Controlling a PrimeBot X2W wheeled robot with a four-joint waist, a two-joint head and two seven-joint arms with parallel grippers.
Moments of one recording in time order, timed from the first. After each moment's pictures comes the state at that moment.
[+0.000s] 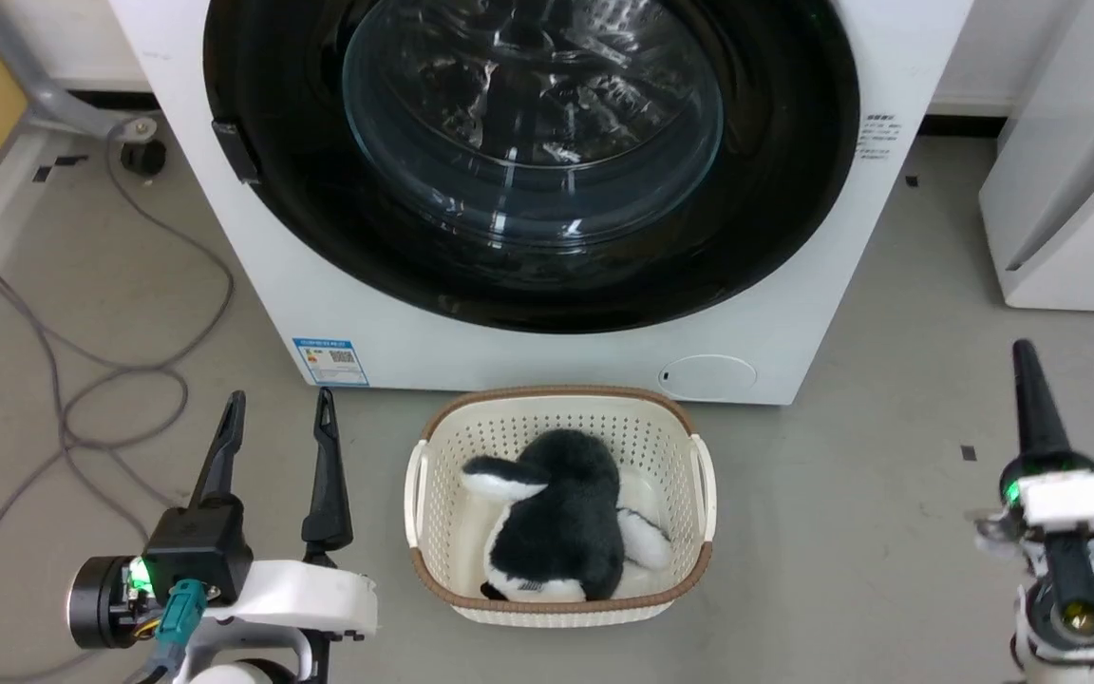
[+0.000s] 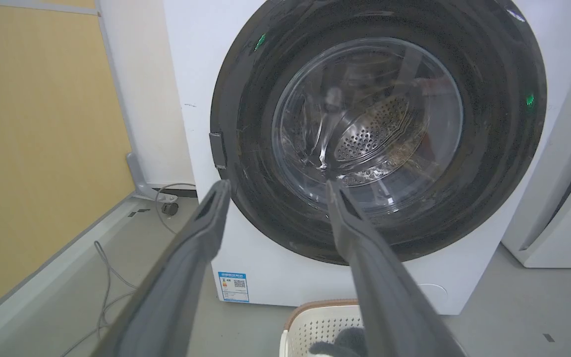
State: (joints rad) left arm -0.05 0.05 -0.04 -0.07 -0.05 0.08 -0.13; right arm -0.25 -0.05 -0.18 0.22 1.06 0.12 -0.01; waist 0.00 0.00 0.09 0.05
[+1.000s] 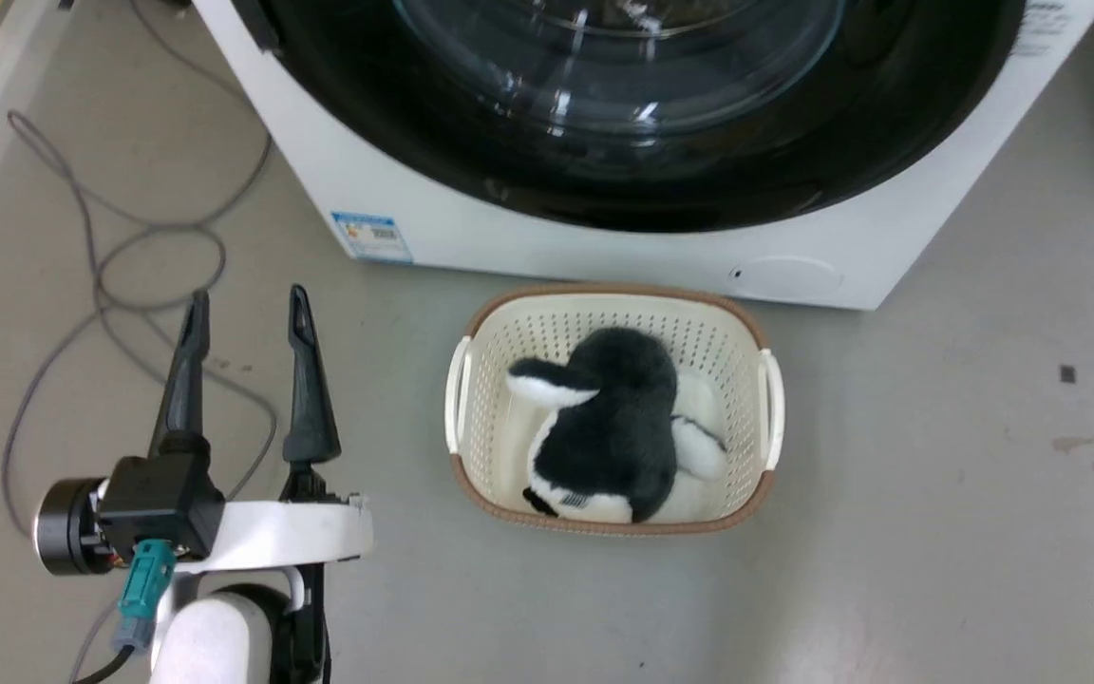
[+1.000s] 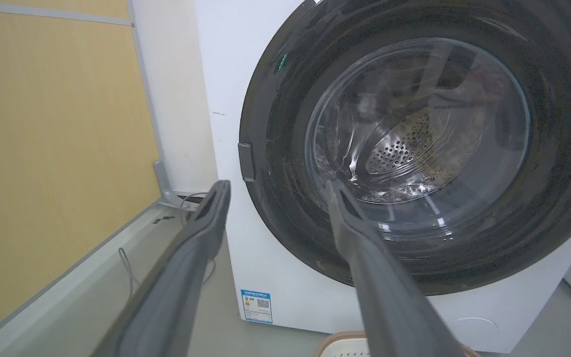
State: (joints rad) left arm -0.16 0.05 -0.04 -0.14 -0.07 0.11 -0.20; right arm -0.80 -0.24 -0.28 0.55 1.32 0.12 0.06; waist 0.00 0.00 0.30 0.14
